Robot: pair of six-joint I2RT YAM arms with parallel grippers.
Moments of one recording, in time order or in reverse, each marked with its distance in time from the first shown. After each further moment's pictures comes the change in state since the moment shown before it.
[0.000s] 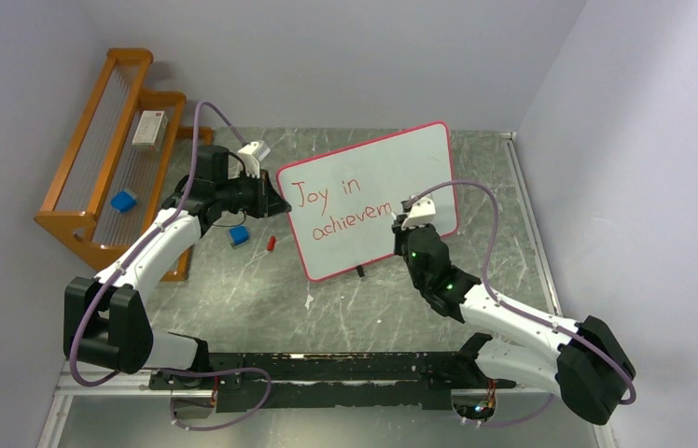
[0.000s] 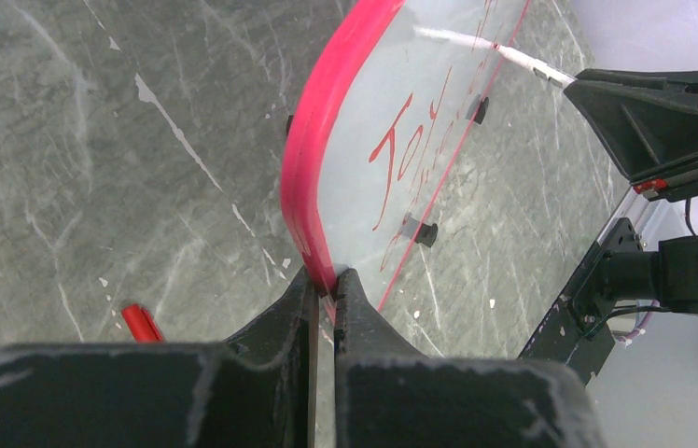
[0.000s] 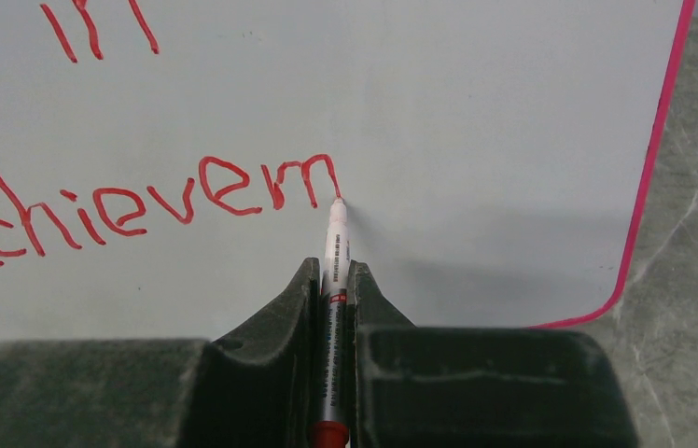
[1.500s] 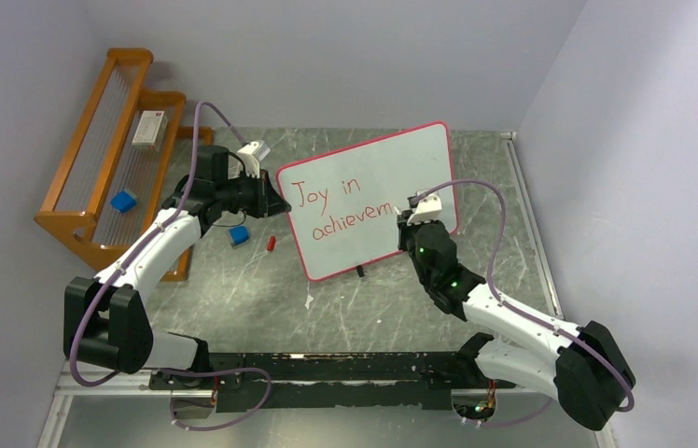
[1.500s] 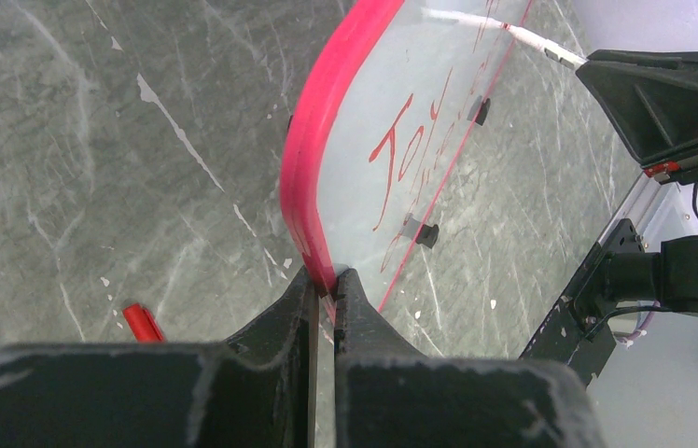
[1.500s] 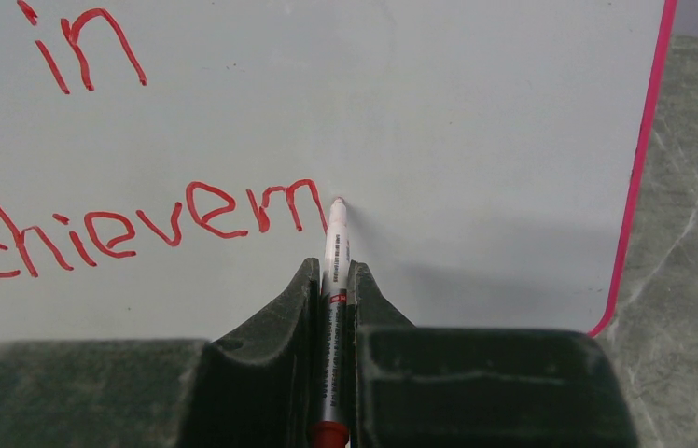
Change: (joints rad) left arm 0.000 0.000 0.000 0.000 -0.003 0.000; right arm -0.066 -0.024 -0.012 0.030 -0.078 -0.021
